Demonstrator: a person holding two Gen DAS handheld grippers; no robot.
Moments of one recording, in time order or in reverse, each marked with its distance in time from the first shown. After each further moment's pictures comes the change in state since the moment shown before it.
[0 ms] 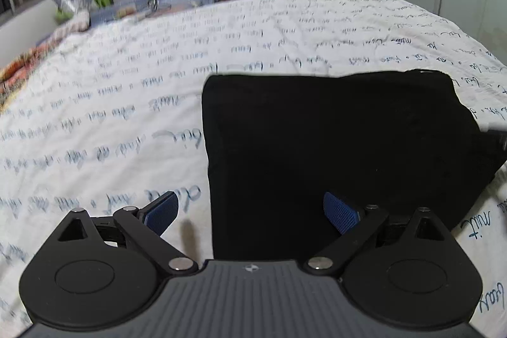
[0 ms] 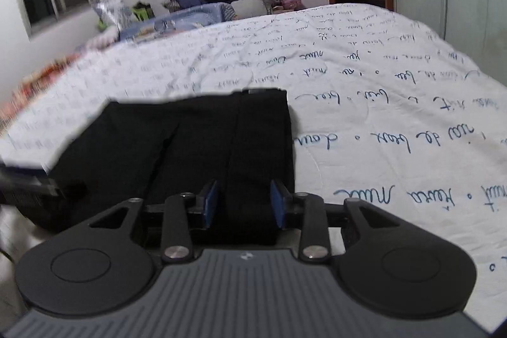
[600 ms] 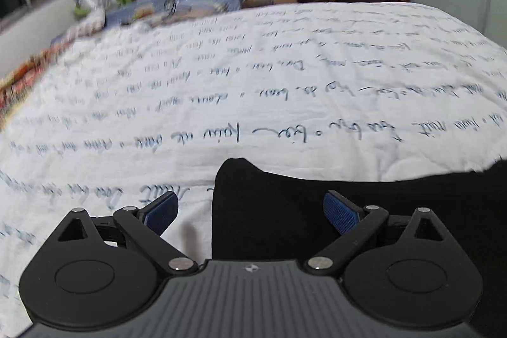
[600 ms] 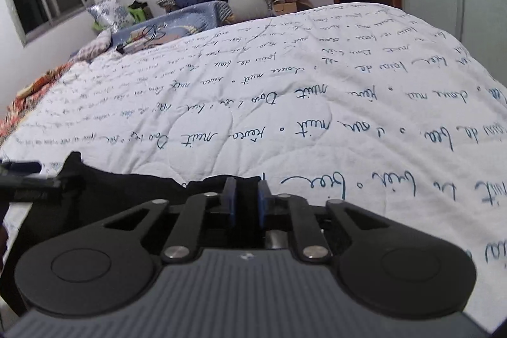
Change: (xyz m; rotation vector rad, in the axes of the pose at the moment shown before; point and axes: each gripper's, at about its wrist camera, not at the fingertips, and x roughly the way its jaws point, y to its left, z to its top) left arm 0.099 0.018 0.090 -0.093 0.034 0.072; right arm 0.094 -0.032 0.078 -0.002 0.048 -0.001
